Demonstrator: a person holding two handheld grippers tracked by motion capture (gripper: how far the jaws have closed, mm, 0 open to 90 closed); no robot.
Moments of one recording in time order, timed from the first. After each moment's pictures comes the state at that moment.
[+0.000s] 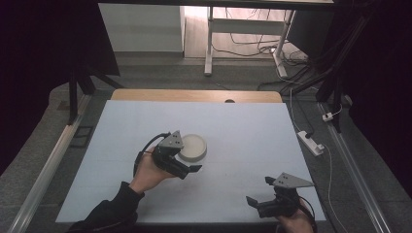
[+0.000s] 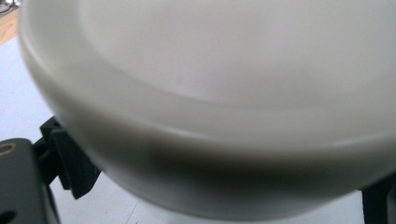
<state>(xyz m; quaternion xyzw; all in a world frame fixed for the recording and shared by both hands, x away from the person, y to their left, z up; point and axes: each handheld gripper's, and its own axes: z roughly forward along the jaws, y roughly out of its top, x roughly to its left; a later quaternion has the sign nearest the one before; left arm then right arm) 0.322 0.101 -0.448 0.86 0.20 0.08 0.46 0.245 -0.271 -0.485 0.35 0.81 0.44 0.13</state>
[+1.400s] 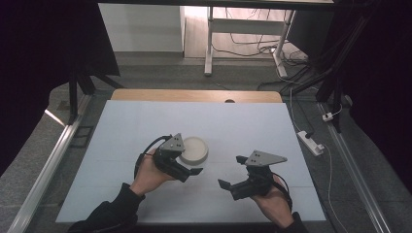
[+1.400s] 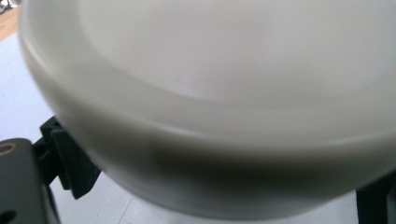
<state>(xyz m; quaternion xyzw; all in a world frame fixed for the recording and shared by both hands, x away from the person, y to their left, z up) 0.316 0.097 -0.449 0.86 0.20 0.08 0.46 0.275 -0.190 -0.434 0.27 0.82 0.49 0.10</state>
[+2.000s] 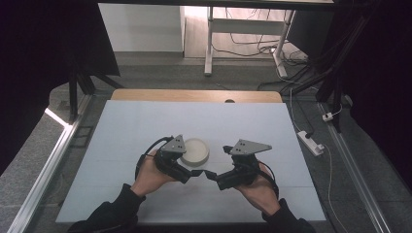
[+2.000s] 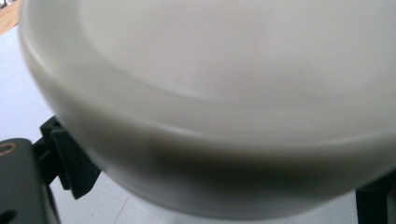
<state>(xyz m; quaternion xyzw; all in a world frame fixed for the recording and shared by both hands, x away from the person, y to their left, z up) 0.315 0.094 -0.452 0.87 0.19 0.08 0.45 0.290 -0.152 -0.415 0.25 0.83 0.49 0.11</state>
